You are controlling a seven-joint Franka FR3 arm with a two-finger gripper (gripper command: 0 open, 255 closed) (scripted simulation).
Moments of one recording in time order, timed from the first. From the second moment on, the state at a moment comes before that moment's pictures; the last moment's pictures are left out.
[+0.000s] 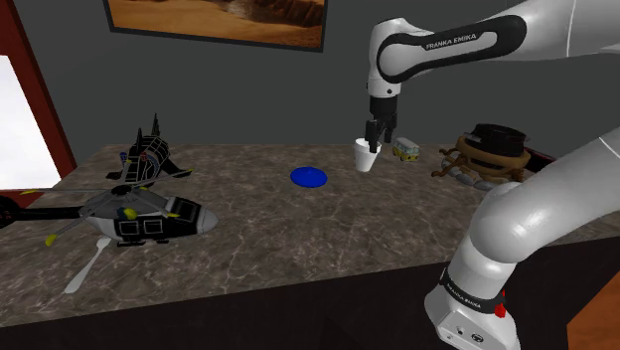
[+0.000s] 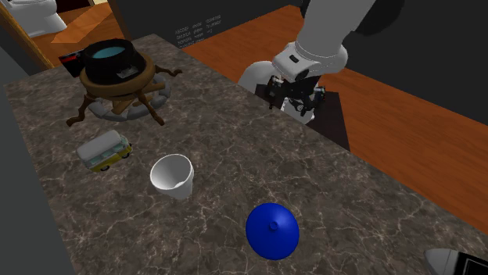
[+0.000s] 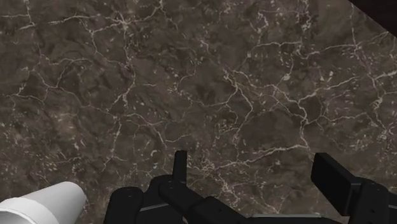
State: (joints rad) arm -0.05 -0.53 -0.10 -2.37 -0.20 1.75 -0.08
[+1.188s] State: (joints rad) arm -0.15 0.07 -0.30 -1.99 -0.20 2.05 -0.38
